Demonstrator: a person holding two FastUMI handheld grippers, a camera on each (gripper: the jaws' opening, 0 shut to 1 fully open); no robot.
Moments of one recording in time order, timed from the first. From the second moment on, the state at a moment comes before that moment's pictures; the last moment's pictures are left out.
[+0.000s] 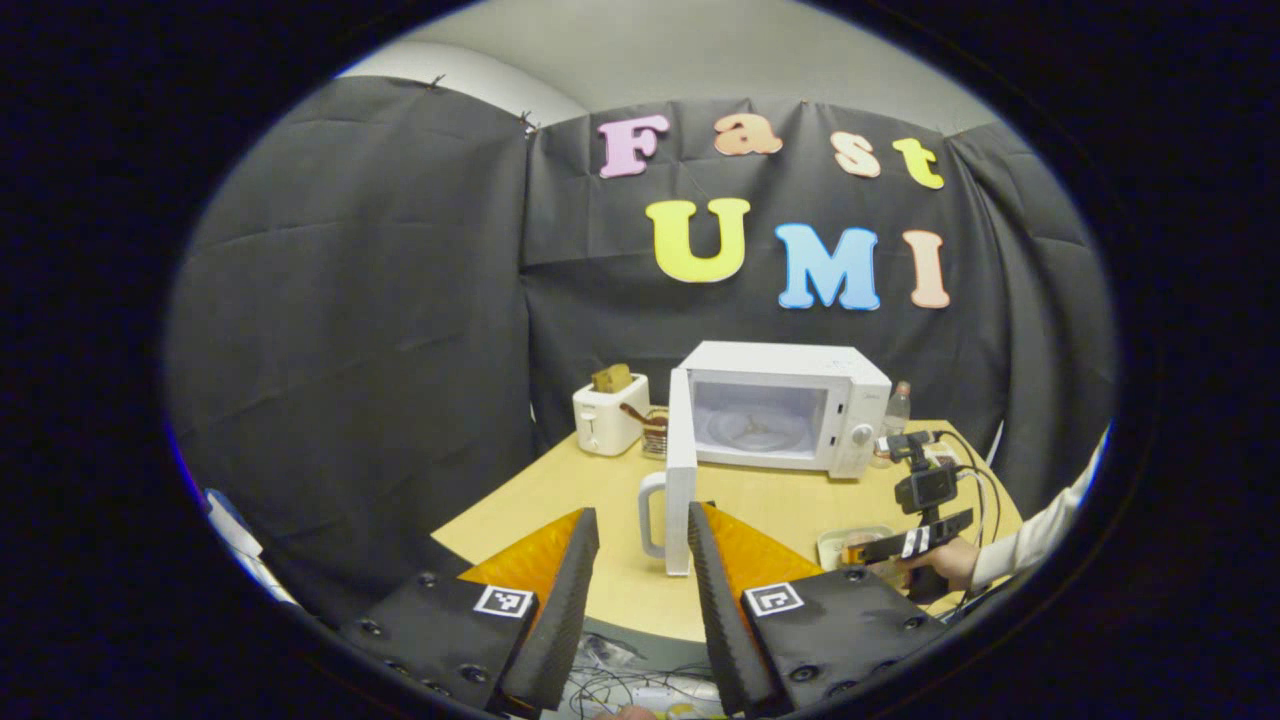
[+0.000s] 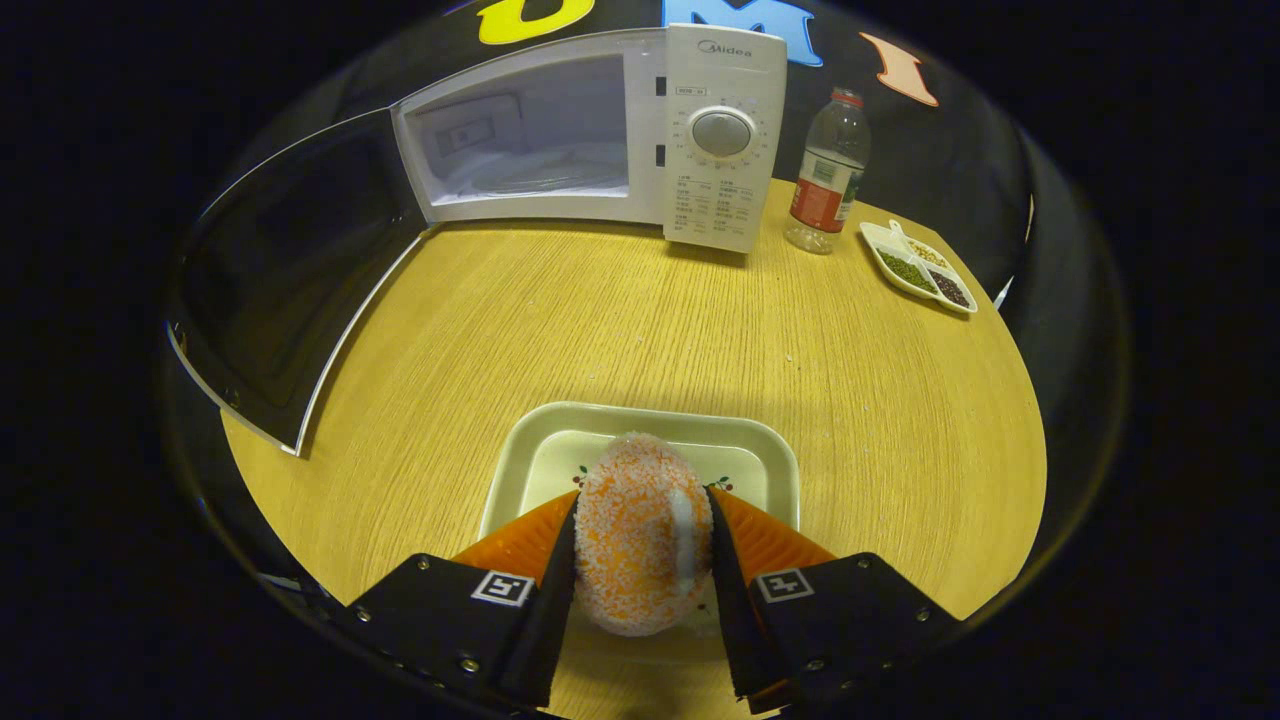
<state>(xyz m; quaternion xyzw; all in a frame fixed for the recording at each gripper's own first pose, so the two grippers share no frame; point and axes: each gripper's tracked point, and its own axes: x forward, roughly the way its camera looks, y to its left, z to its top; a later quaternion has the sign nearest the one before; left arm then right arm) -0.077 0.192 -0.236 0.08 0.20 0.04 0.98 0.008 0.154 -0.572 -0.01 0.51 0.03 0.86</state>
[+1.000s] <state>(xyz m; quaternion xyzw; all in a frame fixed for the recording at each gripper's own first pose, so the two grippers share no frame) 0.062 0.413 -0.129 0.05 0.09 0.02 0.99 0.094 0.273 -0.394 0.09 0.40 0.00 0.91</state>
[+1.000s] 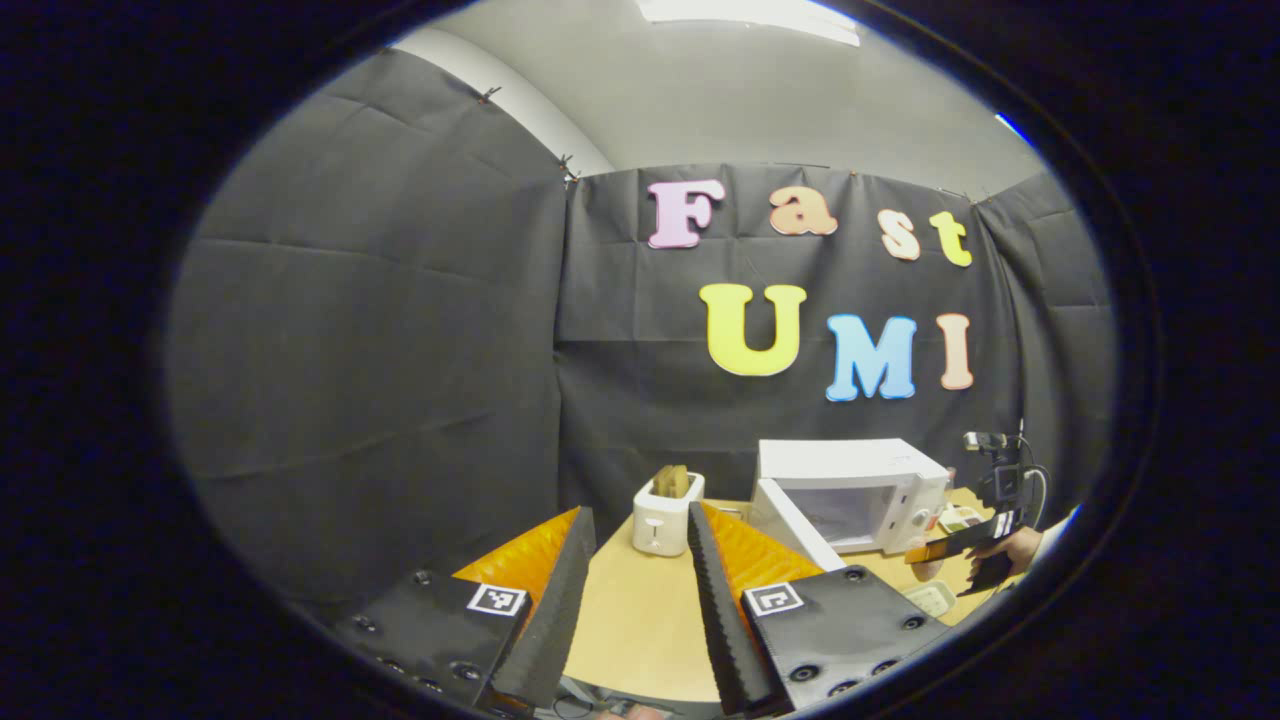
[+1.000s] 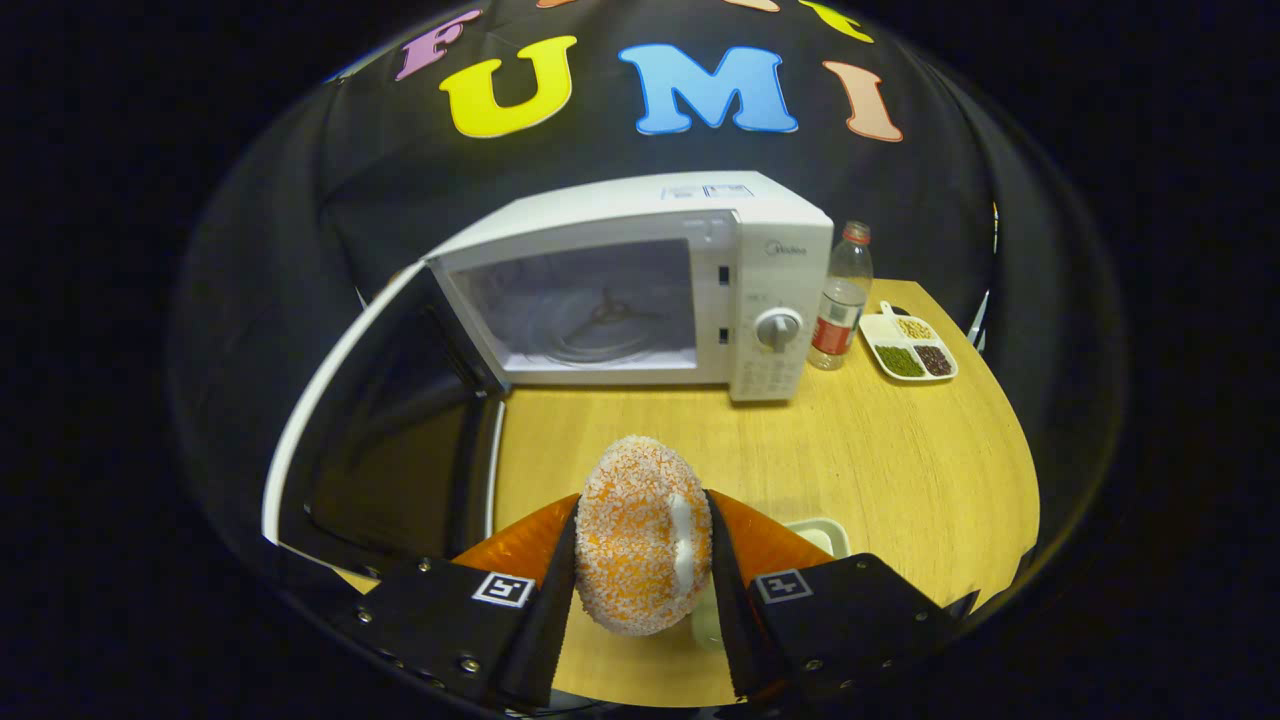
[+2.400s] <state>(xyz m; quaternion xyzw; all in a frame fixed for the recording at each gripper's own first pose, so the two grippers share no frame) 0.079 0.348 -0.099 0.08 0.15 0.05 0.98 0.336 0.311 -0.511 0.34 0.26 -0.10 0.90</state>
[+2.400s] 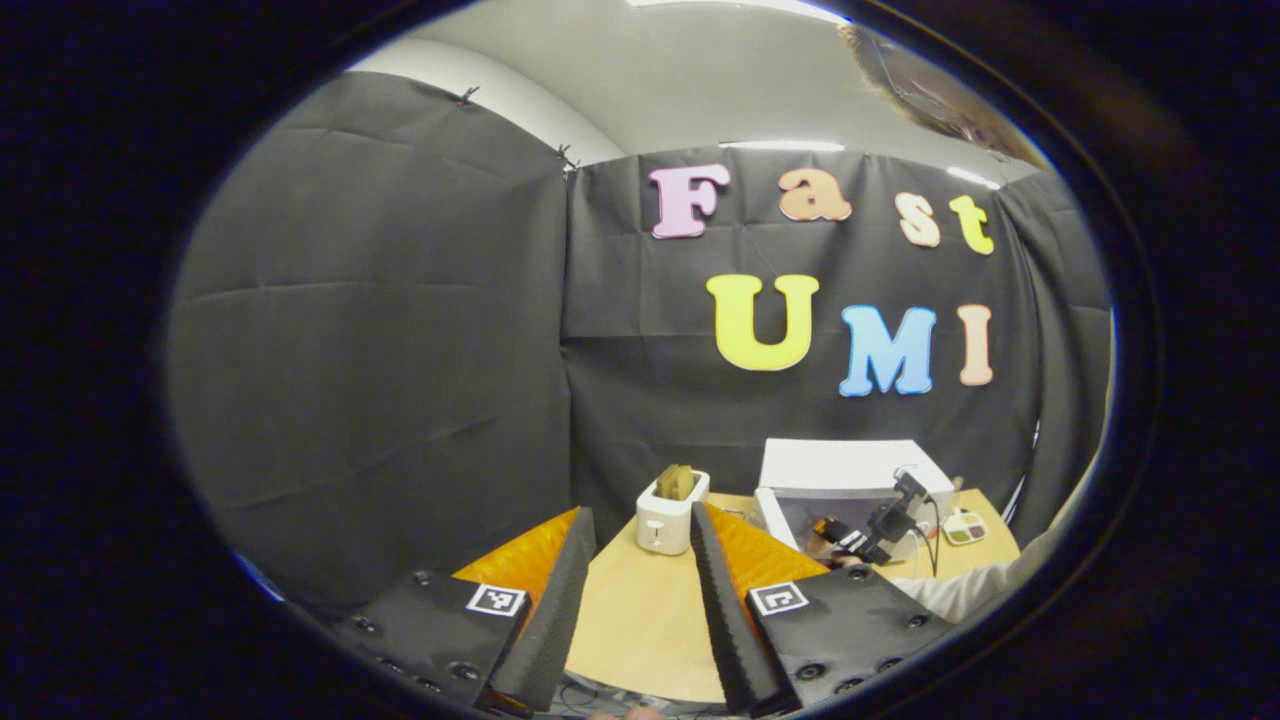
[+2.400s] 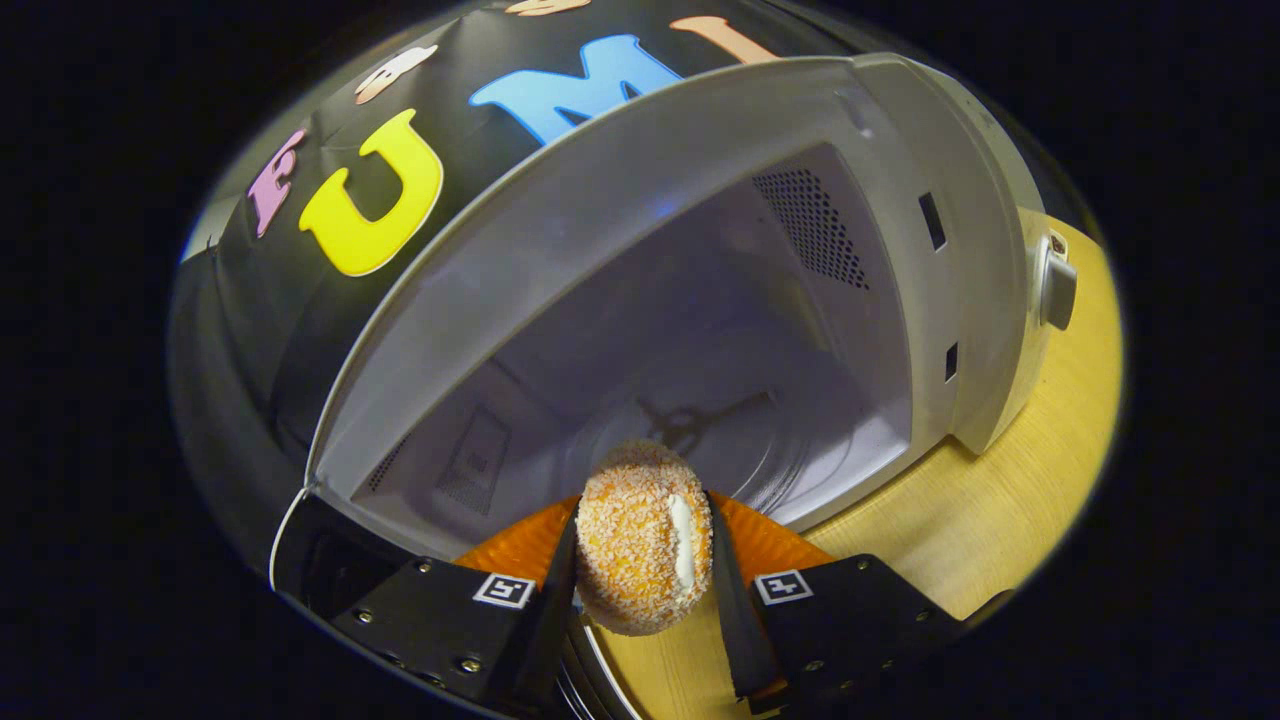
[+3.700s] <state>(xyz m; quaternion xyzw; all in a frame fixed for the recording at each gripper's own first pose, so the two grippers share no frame) 0.055 0.340 -0.112 0.04 0.14 0.08 0.99 0.338 0.289 -0.505 0.35 0.25 -0.14 0.89</state>
